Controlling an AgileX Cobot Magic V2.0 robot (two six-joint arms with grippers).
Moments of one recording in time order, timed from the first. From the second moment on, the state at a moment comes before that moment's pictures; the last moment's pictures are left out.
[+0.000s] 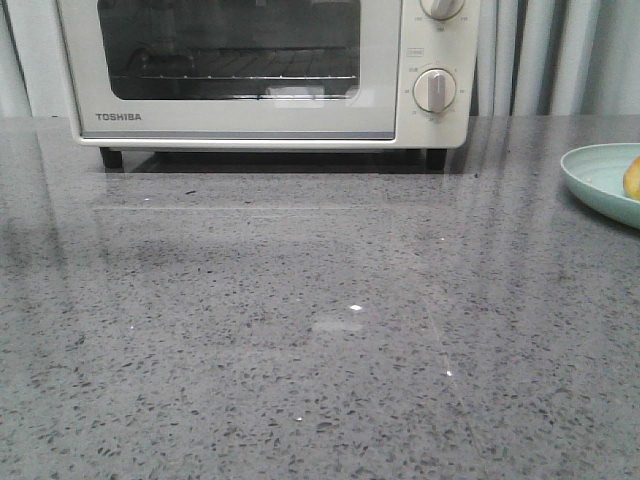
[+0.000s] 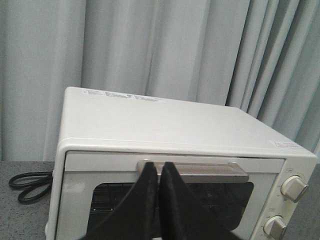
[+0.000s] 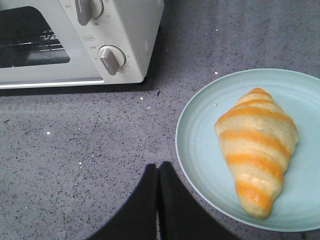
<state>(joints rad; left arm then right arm) -0.38 0.99 -0.75 -0.11 -0.20 -0.13 0.25 0.69 -0.67 -0.12 0.53 0.38</state>
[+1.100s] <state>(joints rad) -0.49 1.54 -1.21 -0.08 -0.01 -0.13 0.25 0.69 -0.67 -0.12 0.59 0.38</state>
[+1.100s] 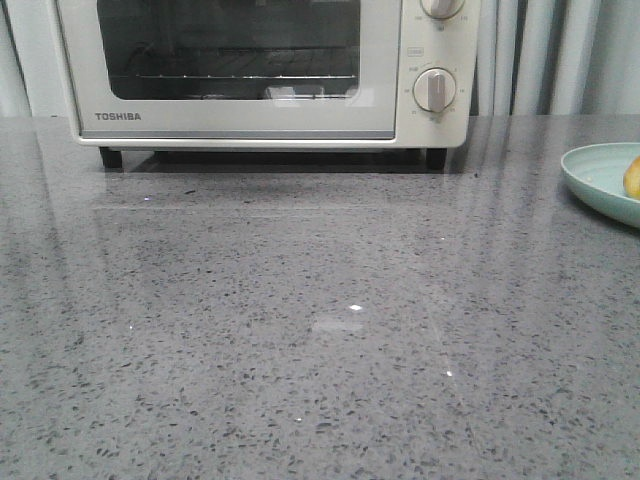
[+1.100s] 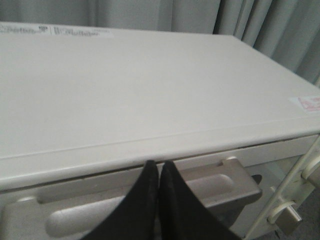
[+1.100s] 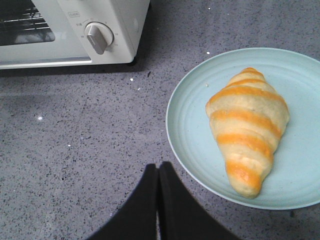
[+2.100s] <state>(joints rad) -0.74 1.13 -0.68 -0.22 0.10 -0.13 0.25 0.68 -0.68 -0.12 0.73 0.37</state>
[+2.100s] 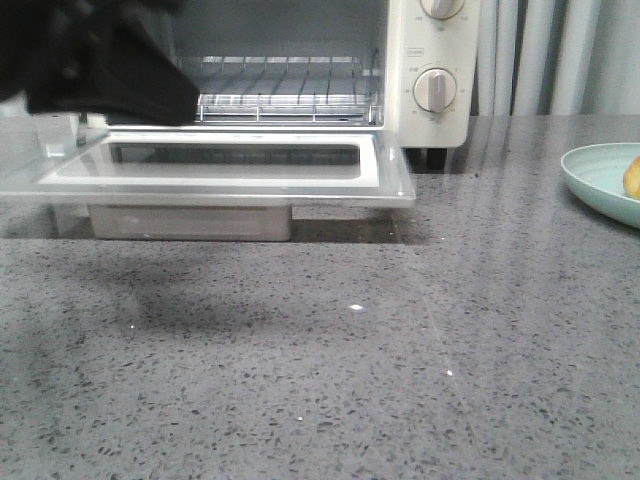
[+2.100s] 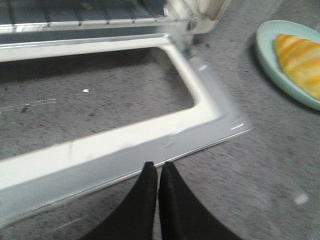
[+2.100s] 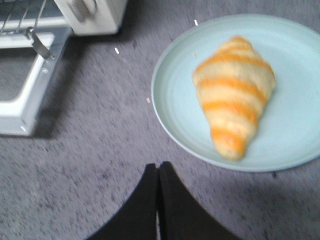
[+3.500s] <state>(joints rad) -0.59 0.47 -0.67 -0.10 0.32 -0.13 0.25 1.36 -1.29 -0.32 1.17 0.34</state>
